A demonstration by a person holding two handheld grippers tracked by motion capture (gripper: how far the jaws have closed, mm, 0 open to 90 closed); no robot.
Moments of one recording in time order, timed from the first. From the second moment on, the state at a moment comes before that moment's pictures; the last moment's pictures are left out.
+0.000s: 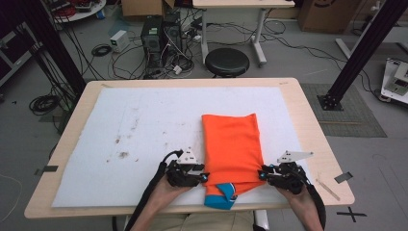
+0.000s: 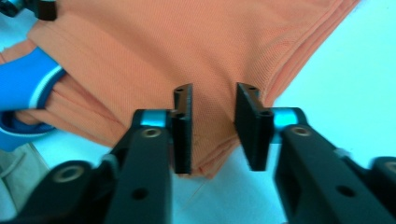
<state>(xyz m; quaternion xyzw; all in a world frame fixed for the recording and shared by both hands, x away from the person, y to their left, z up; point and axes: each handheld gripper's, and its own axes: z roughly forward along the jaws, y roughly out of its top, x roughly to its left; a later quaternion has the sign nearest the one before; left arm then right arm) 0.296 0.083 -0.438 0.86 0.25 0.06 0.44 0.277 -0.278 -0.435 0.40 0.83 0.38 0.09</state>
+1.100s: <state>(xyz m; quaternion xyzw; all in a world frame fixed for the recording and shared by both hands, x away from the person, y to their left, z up) 0.359 0.063 -0.420 0.83 0.32 0.13 0.44 0.412 -0.238 -0.412 0.47 0.79 0.34 0.19</state>
